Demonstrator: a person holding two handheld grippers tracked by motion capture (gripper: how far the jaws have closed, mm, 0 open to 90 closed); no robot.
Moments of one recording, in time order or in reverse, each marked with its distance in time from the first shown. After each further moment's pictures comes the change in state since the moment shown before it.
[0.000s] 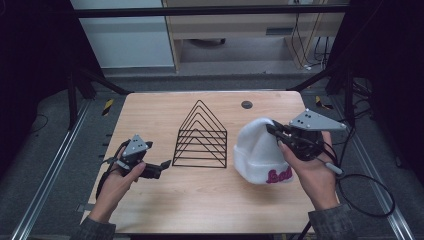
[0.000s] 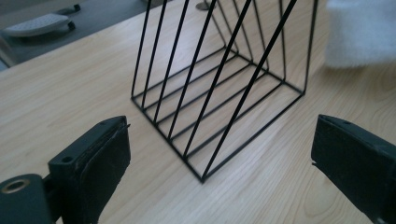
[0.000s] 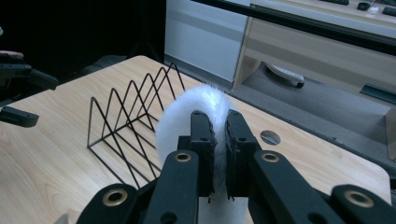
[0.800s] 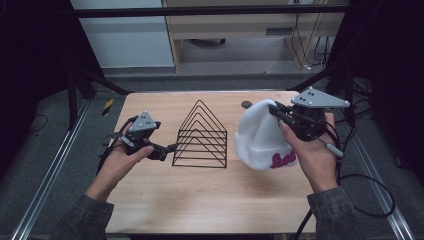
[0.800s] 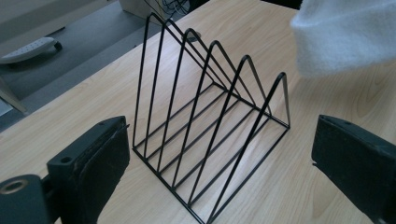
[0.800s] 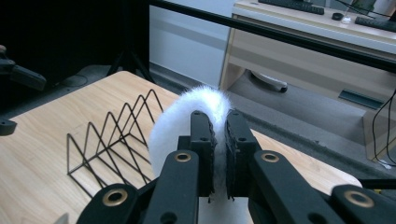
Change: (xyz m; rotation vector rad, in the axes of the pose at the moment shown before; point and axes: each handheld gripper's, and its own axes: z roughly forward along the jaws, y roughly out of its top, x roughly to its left) left arm 0.003 0.070 -0.004 0.020 -0.045 0.095; right arm -0.014 0.038 0.006 -0.014 -0.064 0.016
